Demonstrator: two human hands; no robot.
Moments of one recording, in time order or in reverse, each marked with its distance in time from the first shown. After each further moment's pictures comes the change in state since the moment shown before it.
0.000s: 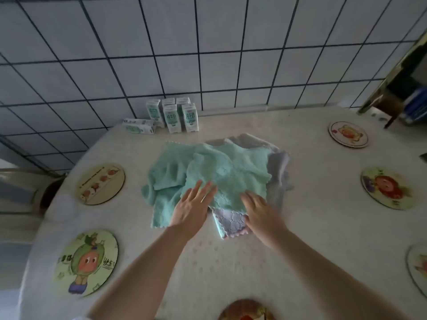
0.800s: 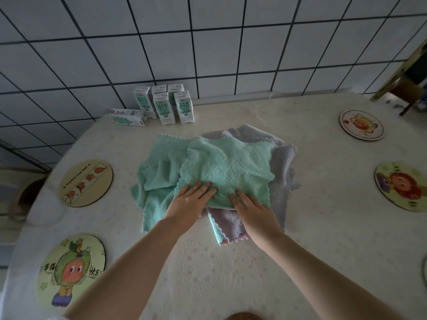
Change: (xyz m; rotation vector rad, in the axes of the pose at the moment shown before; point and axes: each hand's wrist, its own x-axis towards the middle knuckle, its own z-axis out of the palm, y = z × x) left_hand 0.035 -0.025 0.029 0.074 -0.126 0.107; right_hand 0.025 0.009 0.027 -0.009 -0.156 -0.052
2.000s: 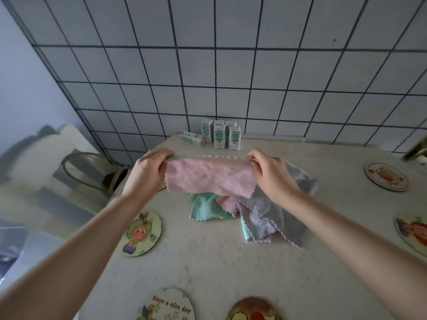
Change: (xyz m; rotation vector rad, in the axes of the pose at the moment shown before) left_hand -0.164 -0.036 -0.226 -0.201 0.678 -0.521; right_hand -0.027 -0.094 -0.209 0.397 0.491 -0.271
